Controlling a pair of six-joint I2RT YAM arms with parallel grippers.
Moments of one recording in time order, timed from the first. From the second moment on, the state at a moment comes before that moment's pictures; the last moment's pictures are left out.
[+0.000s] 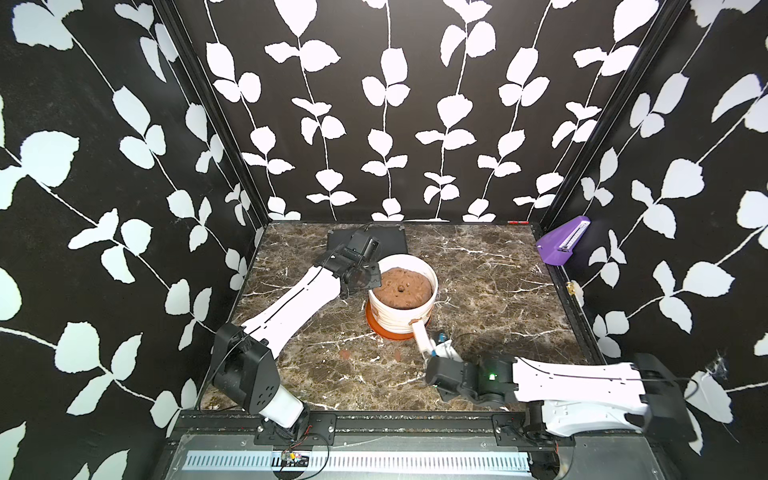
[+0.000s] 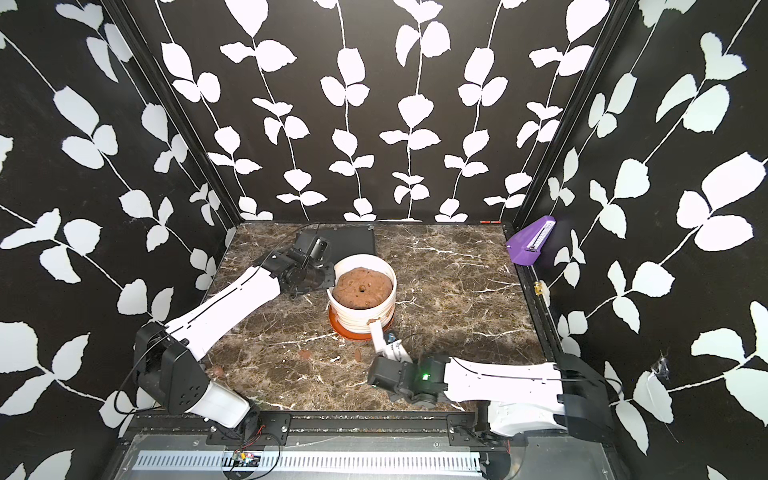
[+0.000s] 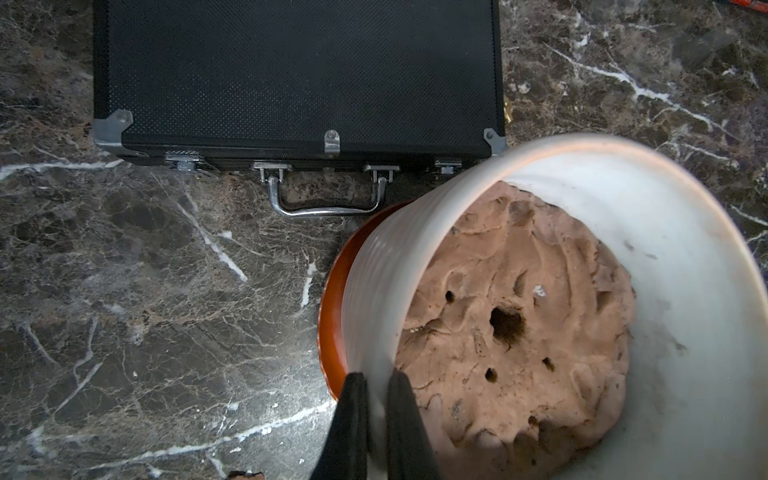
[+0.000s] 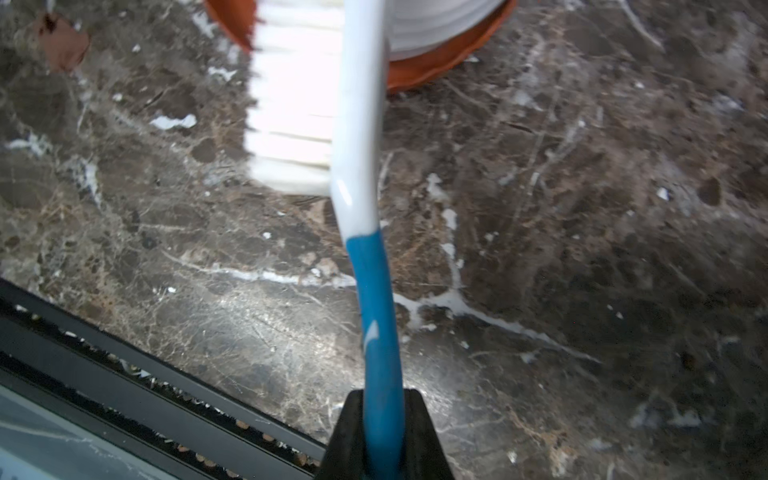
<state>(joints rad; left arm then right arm) -0.57 1.53 1.36 -0.83 -0.08 -0.60 1.33 1.16 0.76 -0.82 0.35 0.88</state>
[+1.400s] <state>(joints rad) -0.58 1.52 1.34 -0.81 -0.08 -0.60 1.35 1.28 0.85 -0.83 0.28 0.76</state>
